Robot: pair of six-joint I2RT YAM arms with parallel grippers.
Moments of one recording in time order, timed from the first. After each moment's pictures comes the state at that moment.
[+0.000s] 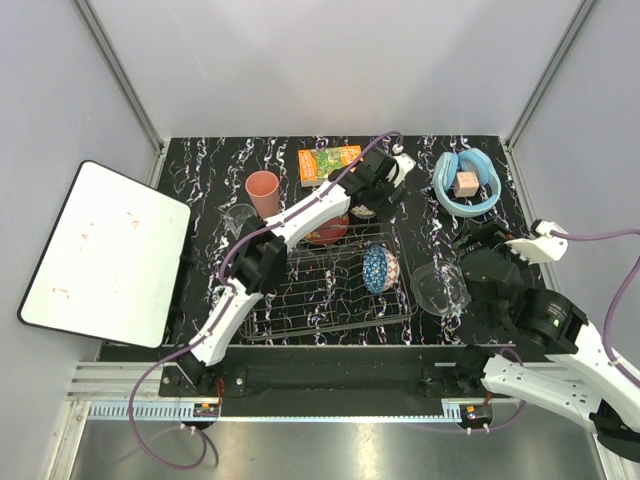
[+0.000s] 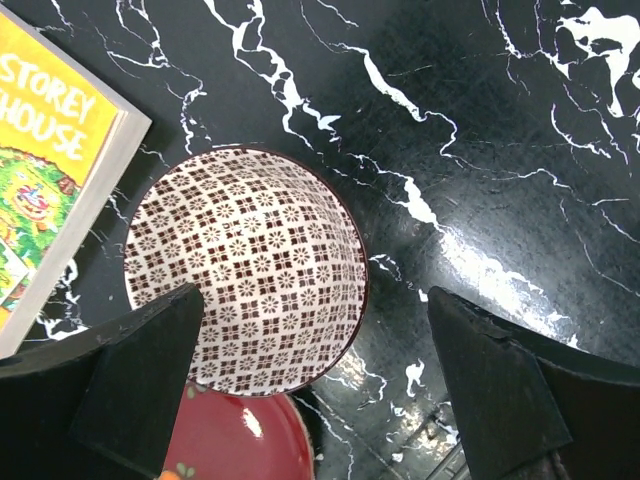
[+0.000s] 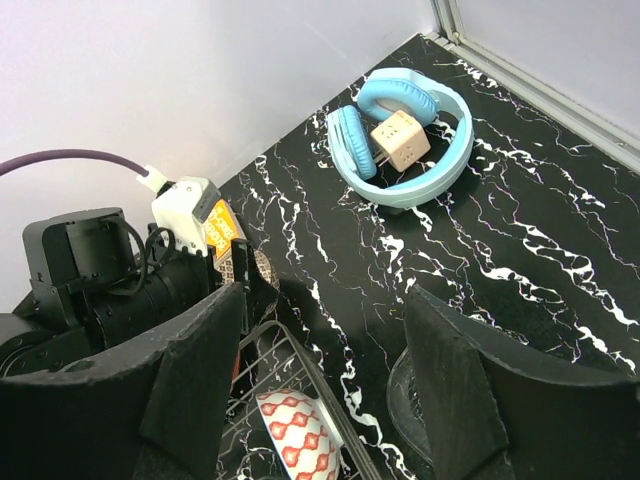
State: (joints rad) left arm -0.78 2.45 2.31 -0.65 -0.07 0.11; right arm 0.95 0.67 1.04 -0.84 1.26 0.97
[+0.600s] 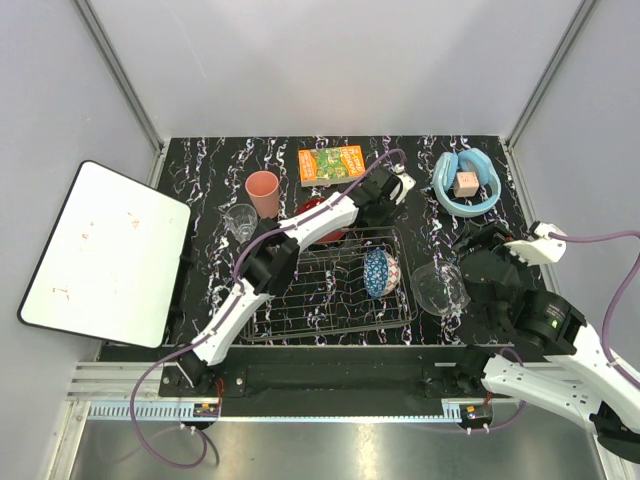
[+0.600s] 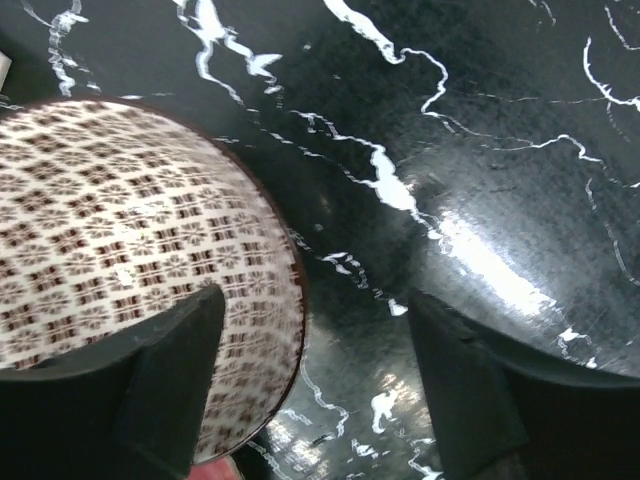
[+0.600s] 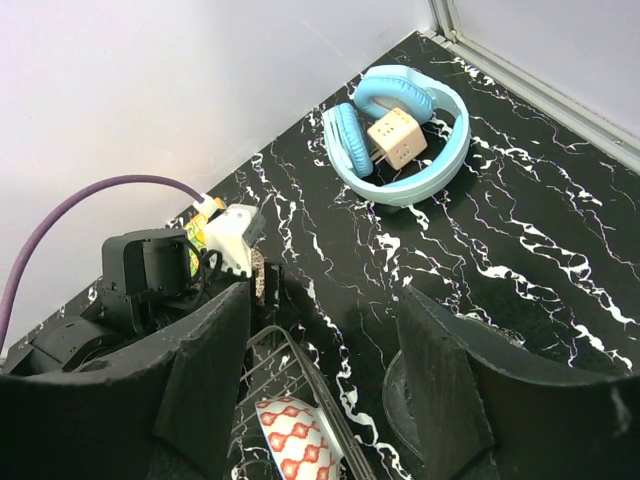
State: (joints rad) left arm -0.80 2.53 2.28 -0.63 -0.06 0.06; right arm 0.95 0.66 1.02 -0.83 1.26 0.97
